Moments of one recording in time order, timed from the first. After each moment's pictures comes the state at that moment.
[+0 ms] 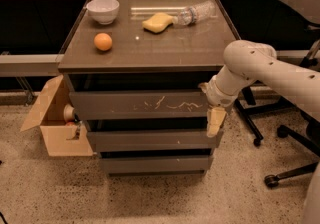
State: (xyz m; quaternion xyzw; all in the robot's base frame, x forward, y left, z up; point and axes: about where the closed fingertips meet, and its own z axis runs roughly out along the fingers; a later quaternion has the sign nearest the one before) arm 0.620 -0.170 0.661 -0.71 0.68 0.05 0.16
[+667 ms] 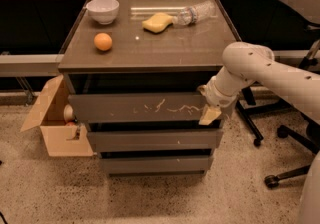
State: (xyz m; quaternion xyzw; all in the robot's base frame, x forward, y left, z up) arm 0.623 -0.168 0.648 -0.71 0.68 0.06 0.16
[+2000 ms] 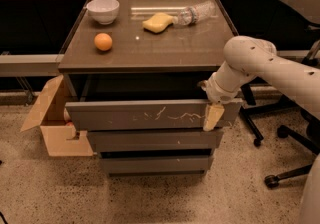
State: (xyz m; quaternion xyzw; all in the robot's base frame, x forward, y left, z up) arm 0.624 -0.167 0.668 -0.71 0.68 0.06 0.16
